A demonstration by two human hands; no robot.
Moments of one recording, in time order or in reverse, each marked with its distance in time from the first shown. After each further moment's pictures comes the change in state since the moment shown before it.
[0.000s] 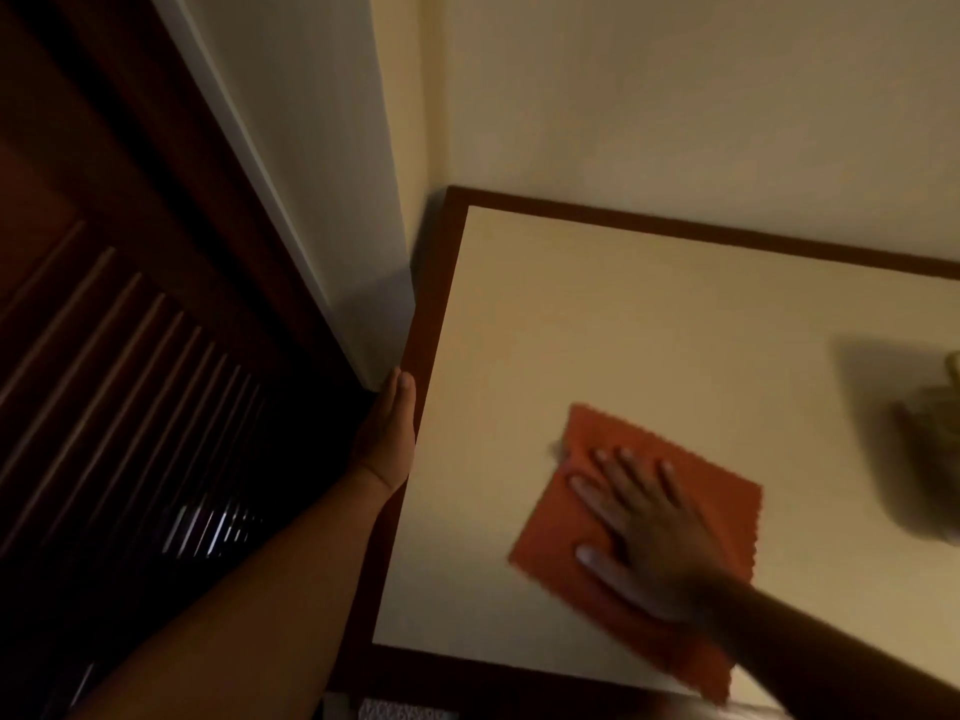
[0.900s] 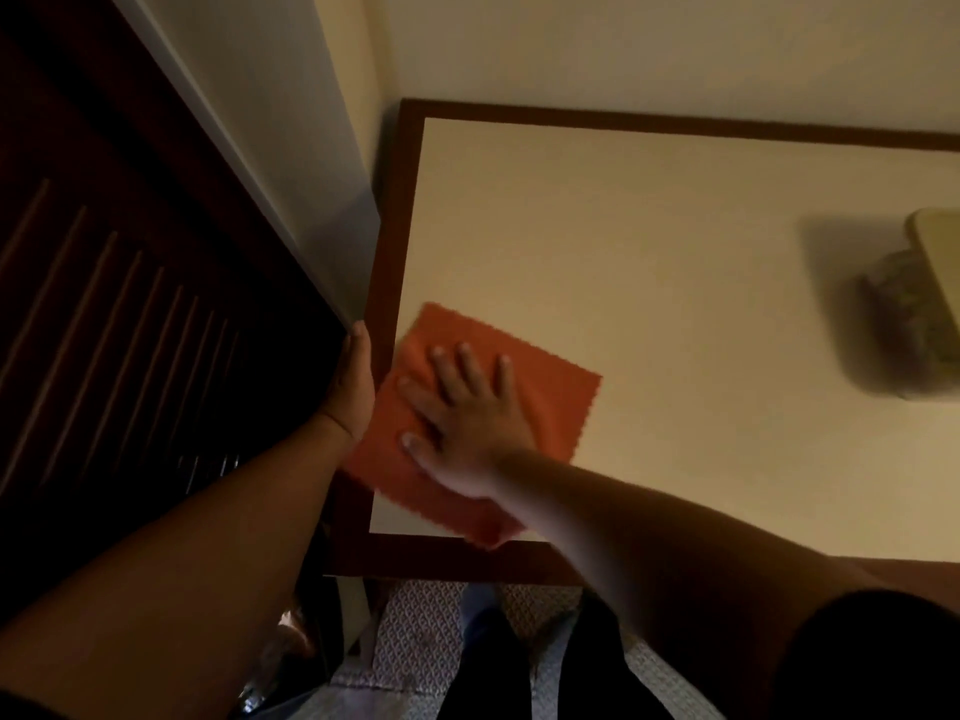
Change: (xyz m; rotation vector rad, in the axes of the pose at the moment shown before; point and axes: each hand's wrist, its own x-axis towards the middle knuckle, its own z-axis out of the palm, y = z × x) left_hand -0.007 -0.064 -0.020 -0.053 -0.118 -0.183; right_hand 0.067 -0.157 -0.004 0.127 0.014 -0.050
